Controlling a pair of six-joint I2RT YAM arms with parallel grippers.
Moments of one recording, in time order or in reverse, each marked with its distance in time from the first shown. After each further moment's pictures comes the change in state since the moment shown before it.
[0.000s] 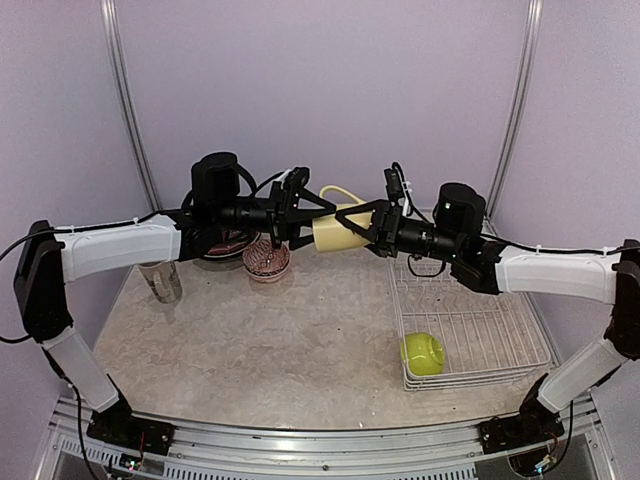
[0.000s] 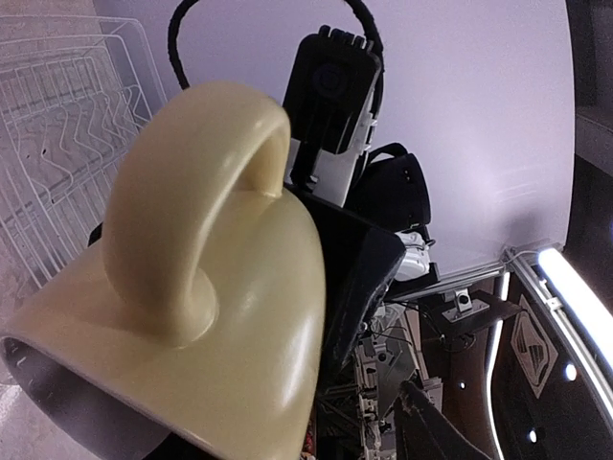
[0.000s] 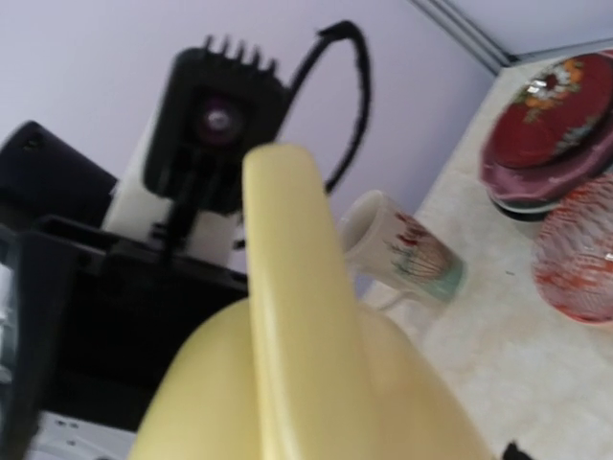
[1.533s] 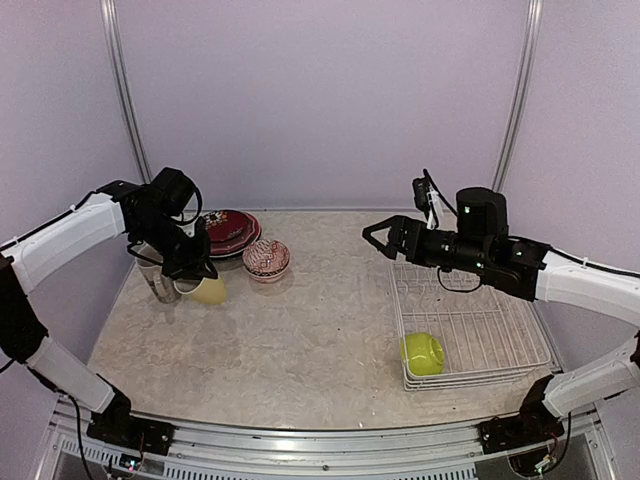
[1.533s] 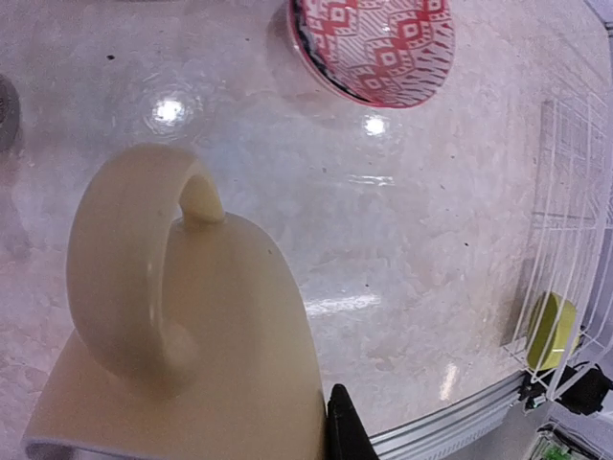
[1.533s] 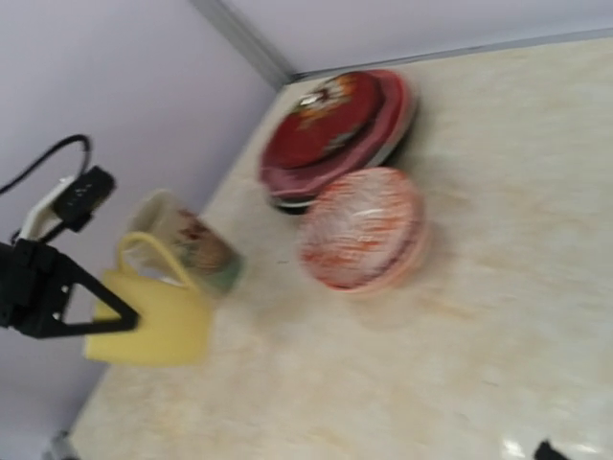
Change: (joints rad) left arm 0.267 -0.205 0.053 -1.352 -0.695 0.657; right arm 0.023 -0.203 -0.026 -0.430 0.329 -0.248
